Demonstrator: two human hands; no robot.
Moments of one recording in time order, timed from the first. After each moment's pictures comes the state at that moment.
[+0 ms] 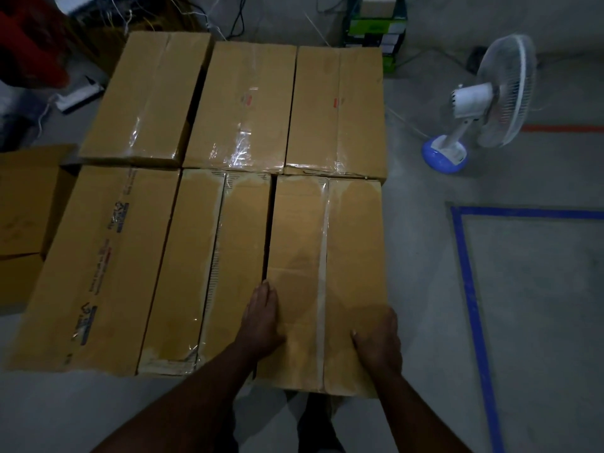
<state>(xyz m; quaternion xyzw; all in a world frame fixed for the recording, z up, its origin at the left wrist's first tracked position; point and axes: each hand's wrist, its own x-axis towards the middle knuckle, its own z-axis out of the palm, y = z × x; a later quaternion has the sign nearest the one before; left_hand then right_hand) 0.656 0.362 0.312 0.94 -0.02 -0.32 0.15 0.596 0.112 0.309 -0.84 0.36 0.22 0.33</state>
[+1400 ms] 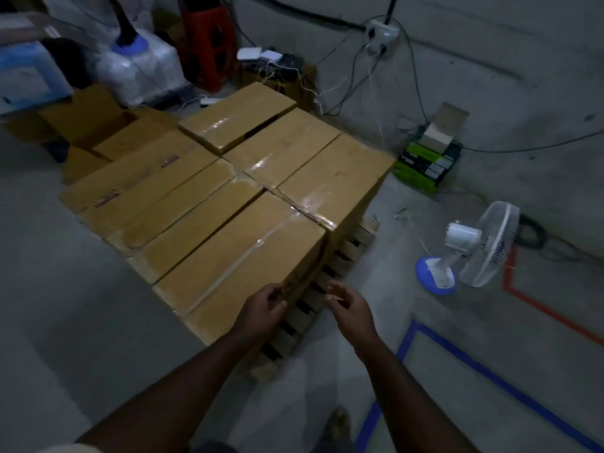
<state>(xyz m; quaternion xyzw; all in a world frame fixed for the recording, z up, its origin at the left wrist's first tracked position) 0.582 0.003 0.464 0.83 0.23 0.00 0.50 0.686 -0.199 0.491 -0.79 -0.05 0.26 0.55</state>
